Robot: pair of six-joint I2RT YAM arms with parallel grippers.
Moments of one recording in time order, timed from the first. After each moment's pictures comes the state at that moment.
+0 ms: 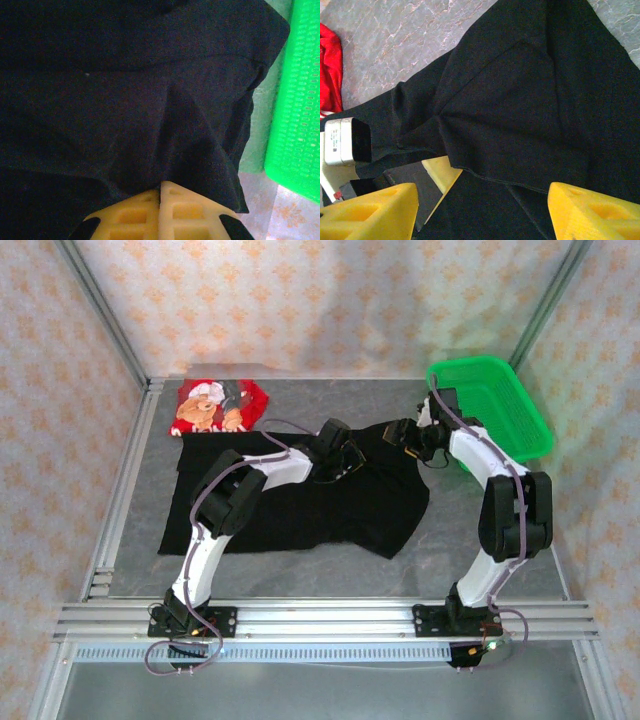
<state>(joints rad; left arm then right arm) -0.62 2.22 1.51 -0.03 0.21 -1.19 0.10 1.72 1.28 -0.54 -0.41 0.51</state>
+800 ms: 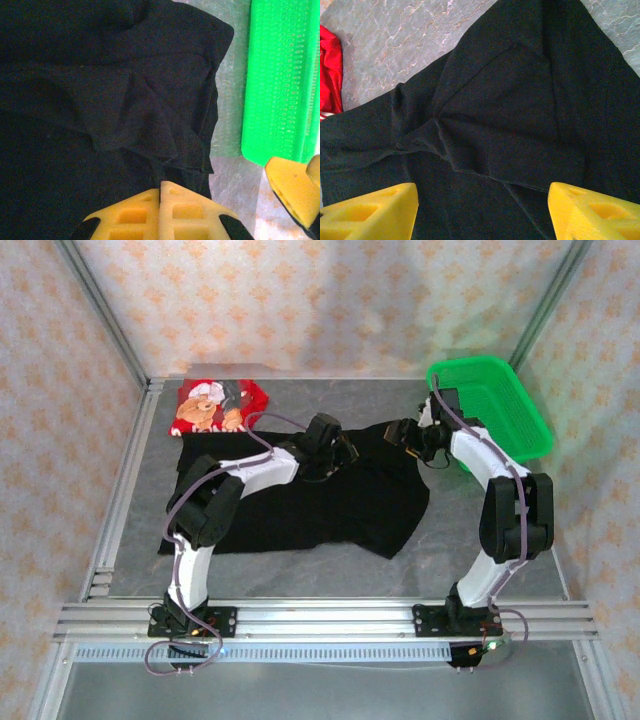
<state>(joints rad) -0.60 2.02 1.38 -0.06 0.20 -1.13 0.10 1.71 1.27 -0.54 -0.41 0.52</state>
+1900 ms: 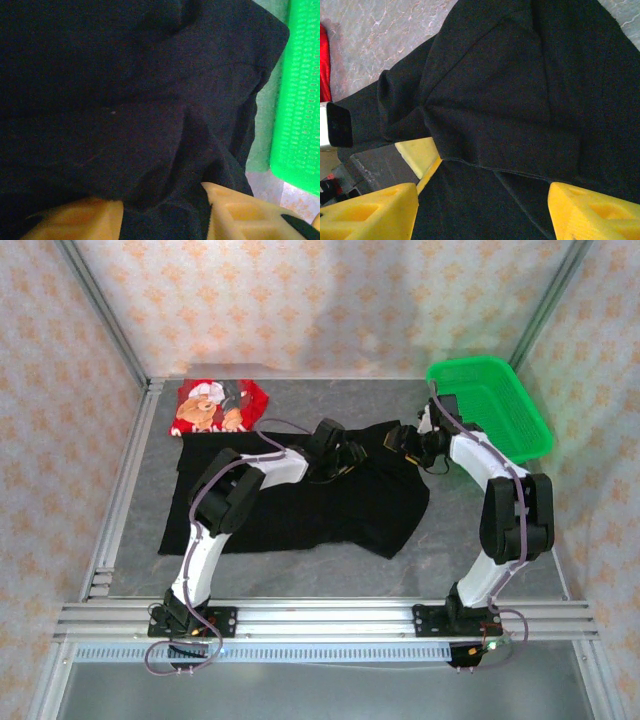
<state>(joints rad) -0.59 2.22 1.48 0.02 0.23 -1.13 0.10 1.71 1.22 -0.53 -0.42 0.52</state>
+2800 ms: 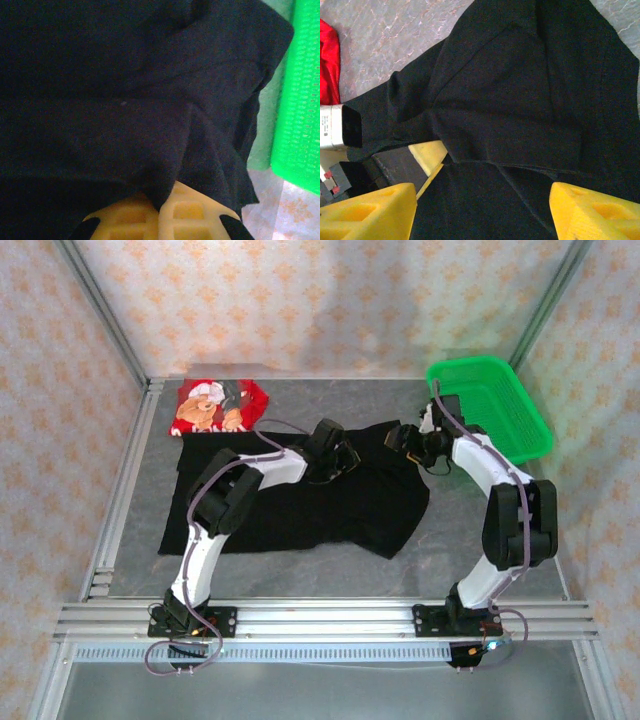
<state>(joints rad) -0.59 2.18 1.45 -0.01 0.24 -1.14 0.10 1.66 1.19 -0.52 -0.41 0.52</state>
